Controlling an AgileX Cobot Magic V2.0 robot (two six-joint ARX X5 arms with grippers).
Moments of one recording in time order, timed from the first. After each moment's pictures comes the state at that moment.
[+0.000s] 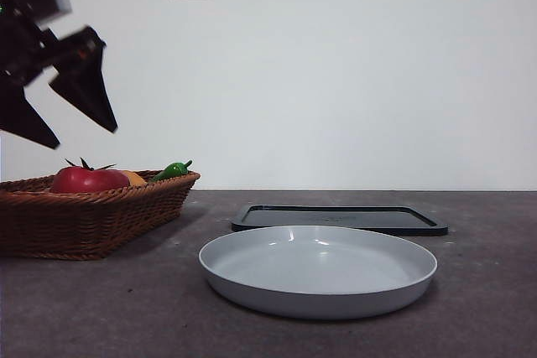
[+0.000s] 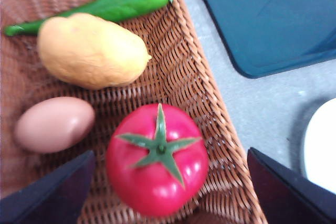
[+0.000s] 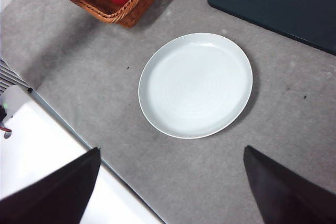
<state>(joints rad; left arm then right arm) -0.15 1.38 0.92 -0.31 0.29 0.06 0.29 0.74 1.02 -1.07 -0.50 0.00</state>
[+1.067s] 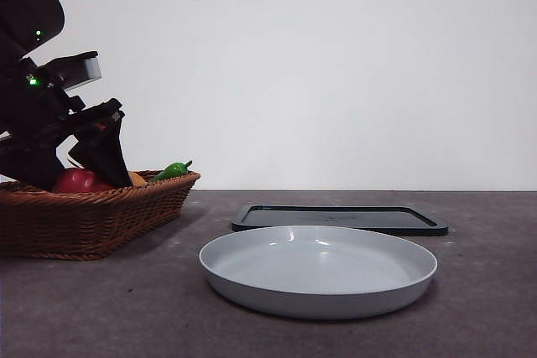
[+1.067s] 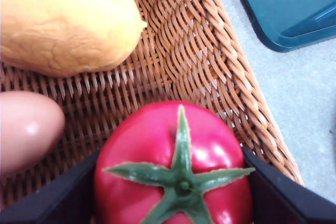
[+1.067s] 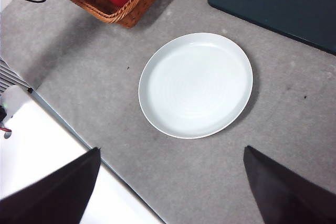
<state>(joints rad) -0.17 1.59 0.92 -0.19 0.28 0.09 0.29 0.74 1.02 -1.07 -0.50 0.00</state>
